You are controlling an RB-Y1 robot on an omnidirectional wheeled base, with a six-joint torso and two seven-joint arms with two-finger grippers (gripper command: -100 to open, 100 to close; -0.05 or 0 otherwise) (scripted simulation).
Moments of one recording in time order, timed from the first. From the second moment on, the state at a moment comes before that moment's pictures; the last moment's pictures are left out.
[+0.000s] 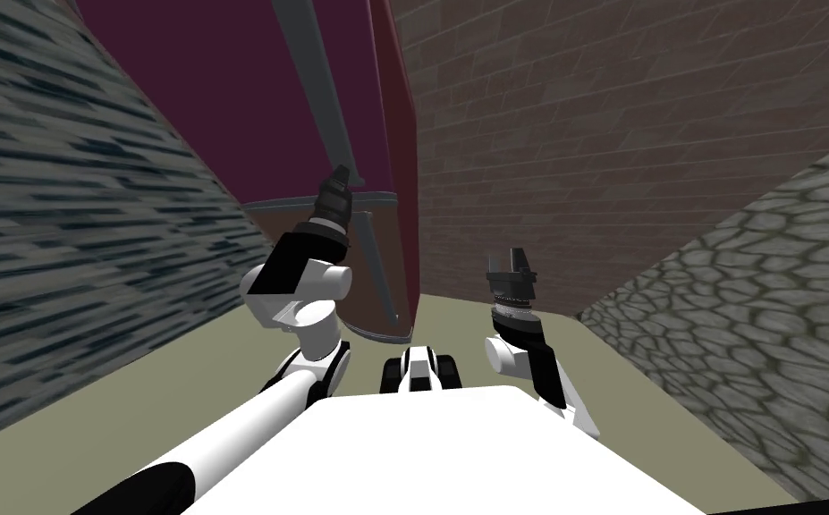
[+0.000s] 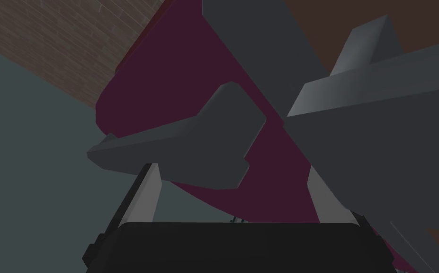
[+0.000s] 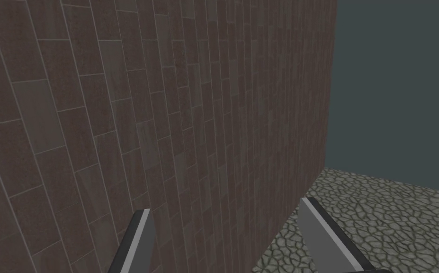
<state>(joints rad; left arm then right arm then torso) -0.54 0.25 -0.02 -2.47 -0.25 0.79 -0.27 0.47 0.01 -0.01 -2.37 0.03 -0.49 -0.02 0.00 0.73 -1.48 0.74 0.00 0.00</state>
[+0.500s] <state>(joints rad) -0.56 0.26 0.01 -2.49 -0.26 0.83 -0.29 0.47 0.01 -0.01 -2.37 0.03 -0.49 -0.02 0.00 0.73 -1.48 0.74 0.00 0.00</state>
